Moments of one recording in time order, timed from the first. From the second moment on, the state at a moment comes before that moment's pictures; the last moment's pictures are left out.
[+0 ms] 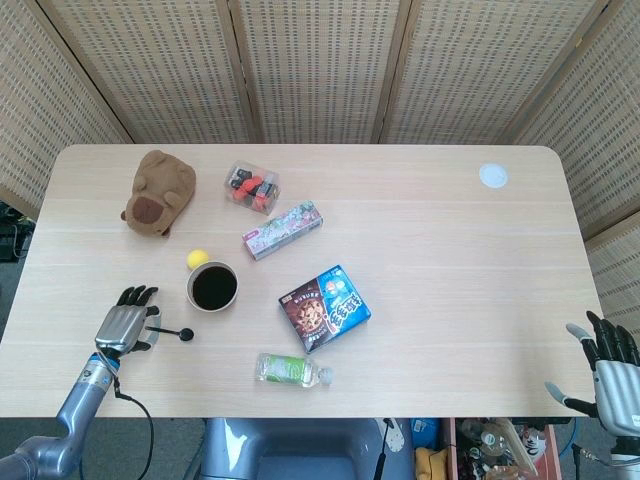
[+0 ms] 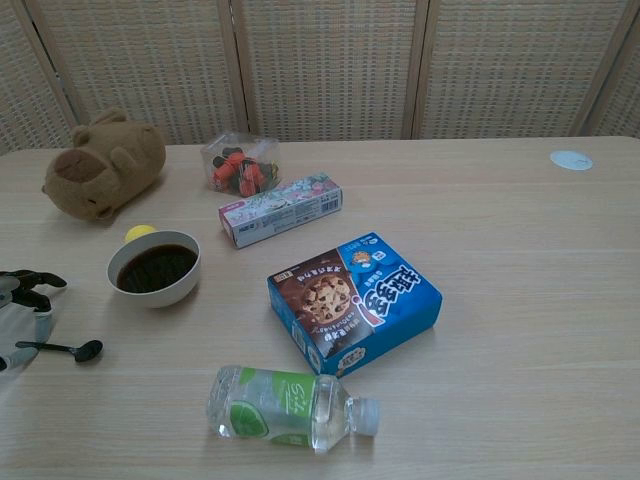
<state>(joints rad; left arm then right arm) -0.38 -1.64 -0.03 -1.00 1.34 0.95 -0.01 -0.03 -1.14 0.03 -1.58 -1.48 1.52 -0.02</state>
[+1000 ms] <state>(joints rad) -0.41 -1.49 -0.04 -1.14 1.39 1.04 0.12 -0.04 -1.14 0.03 -1.57 -1.49 1.53 0.01</state>
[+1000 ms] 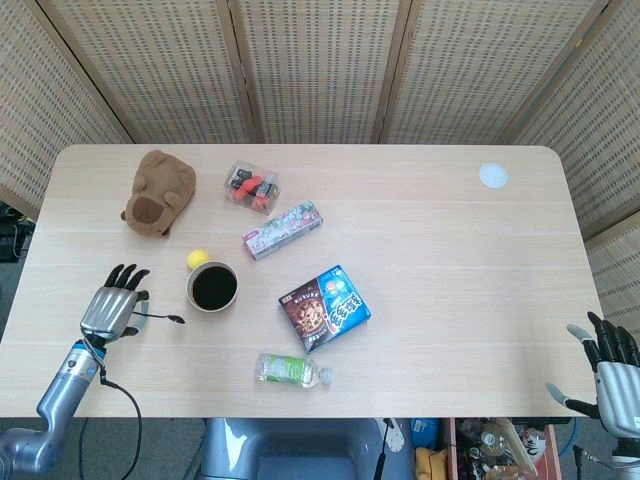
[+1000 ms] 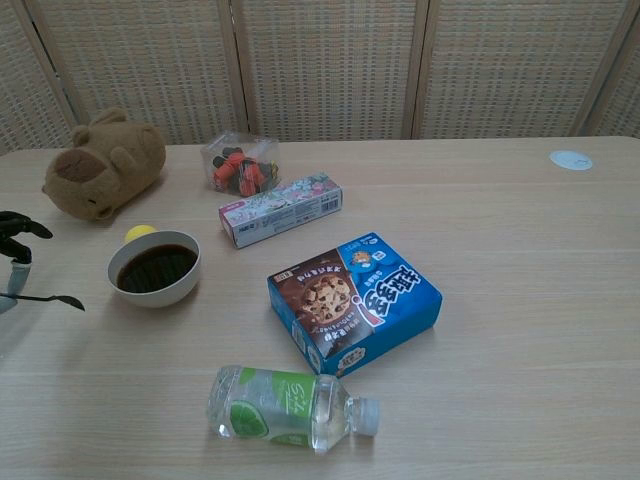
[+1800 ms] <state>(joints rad) -0.67 -1.33 -0.04 -1.21 1.62 0.96 0.51 -0.05 -1.15 0.02 -1.55 -1.52 1.56 0.05</state>
